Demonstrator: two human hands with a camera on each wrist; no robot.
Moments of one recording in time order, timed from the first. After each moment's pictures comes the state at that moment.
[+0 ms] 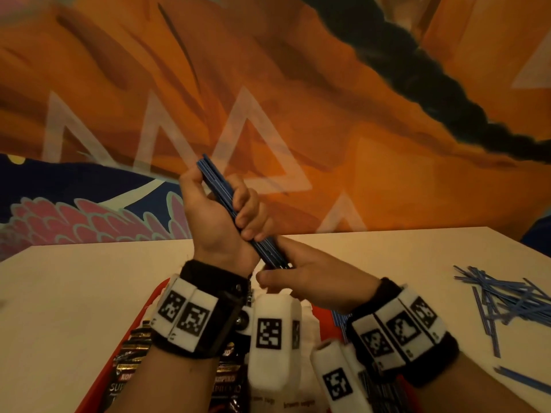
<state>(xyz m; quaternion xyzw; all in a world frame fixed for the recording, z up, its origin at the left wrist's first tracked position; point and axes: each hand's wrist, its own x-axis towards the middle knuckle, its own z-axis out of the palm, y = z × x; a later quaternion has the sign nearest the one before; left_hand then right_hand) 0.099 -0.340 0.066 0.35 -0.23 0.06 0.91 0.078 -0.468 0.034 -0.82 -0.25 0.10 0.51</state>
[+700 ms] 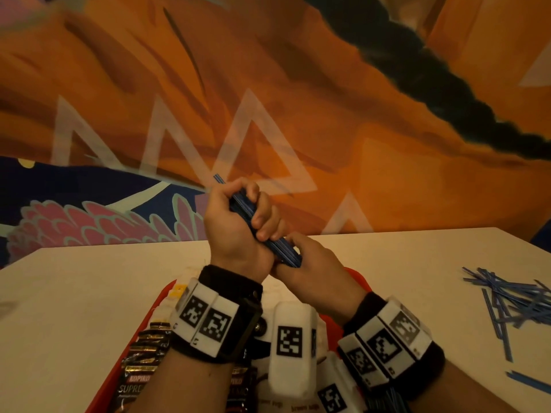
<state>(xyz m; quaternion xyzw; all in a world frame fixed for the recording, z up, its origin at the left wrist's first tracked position) 0.106 -0.344 0.058 0.34 -0.23 0.05 0.91 0.090 -0.456 0.015 -0.86 -0.16 -0.09 0.47</state>
